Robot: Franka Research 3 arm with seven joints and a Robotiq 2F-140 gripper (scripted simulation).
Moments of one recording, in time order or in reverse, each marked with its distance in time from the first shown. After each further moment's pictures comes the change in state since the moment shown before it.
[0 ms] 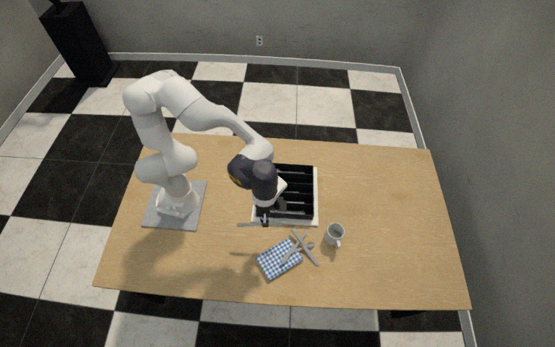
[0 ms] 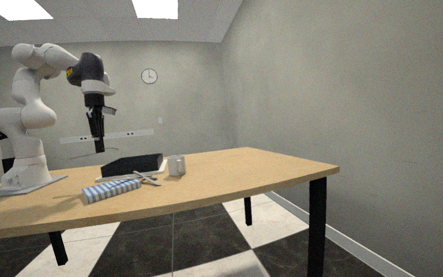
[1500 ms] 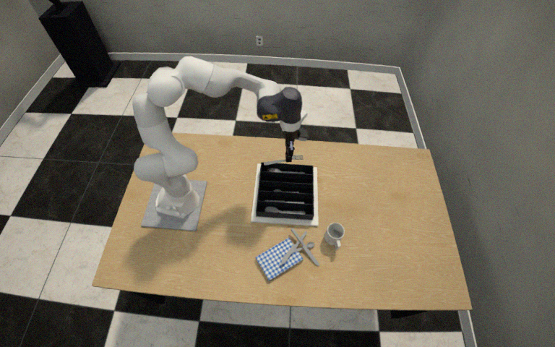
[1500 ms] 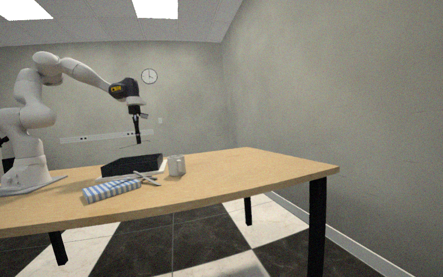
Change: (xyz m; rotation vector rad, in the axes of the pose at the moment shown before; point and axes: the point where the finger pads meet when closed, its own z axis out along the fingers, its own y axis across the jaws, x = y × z) arm 0.109 -0.343 -0.002 -0.005 0.032 -0.127
